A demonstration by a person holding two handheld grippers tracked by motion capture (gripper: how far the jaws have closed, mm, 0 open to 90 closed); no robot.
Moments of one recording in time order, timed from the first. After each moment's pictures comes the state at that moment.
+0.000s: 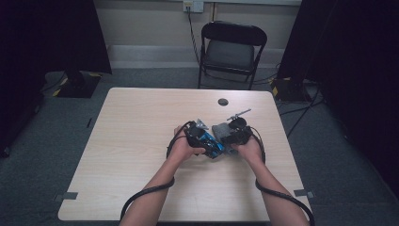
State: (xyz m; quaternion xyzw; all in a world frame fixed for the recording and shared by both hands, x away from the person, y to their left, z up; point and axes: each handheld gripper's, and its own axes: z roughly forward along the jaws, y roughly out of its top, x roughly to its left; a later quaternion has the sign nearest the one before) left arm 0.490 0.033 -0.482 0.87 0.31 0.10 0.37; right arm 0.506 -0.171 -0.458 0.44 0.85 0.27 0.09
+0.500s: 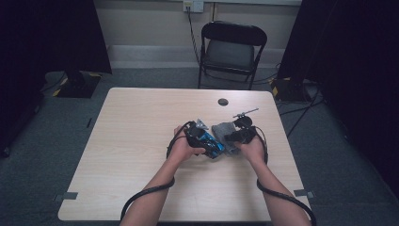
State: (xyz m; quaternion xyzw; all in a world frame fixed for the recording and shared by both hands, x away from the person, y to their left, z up) left arm 0.490 0.033 -0.482 0.87 0.31 0.10 0.37; right arm 0.505 -0.186 -0.454 0.49 0.82 0.29 0.09
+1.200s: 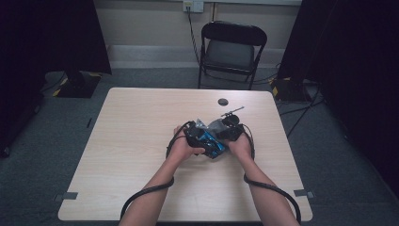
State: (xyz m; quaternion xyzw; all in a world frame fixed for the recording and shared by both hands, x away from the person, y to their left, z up) left arm 0.491 0.034 -0.483 0.87 0.30 0.10 0.37; right arm 0.528 -0.150 -0.475 0.48 0.83 0.27 0.09
